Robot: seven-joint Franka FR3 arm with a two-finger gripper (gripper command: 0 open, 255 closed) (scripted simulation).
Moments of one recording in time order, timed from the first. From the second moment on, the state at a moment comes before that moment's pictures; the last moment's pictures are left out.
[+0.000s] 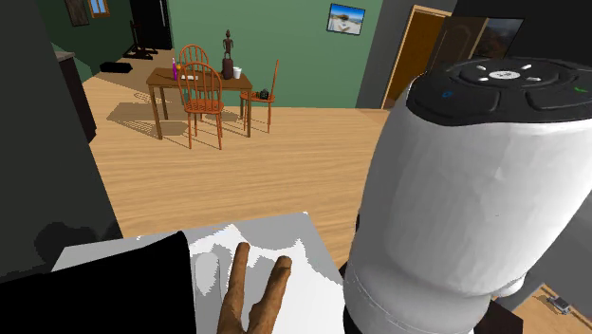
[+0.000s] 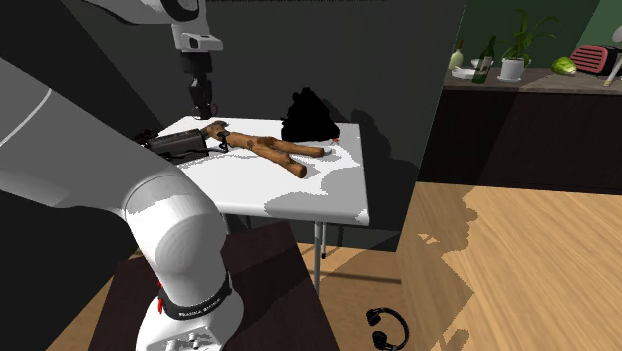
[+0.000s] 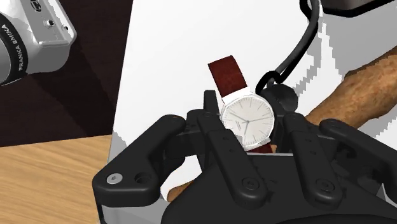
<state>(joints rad) 0.42 -0.56 0.80 -2.21 0.40 1.67 1.27</state>
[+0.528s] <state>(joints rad) 0.48 -0.59 0.94 -2.15 0.49 1.64 1.46</state>
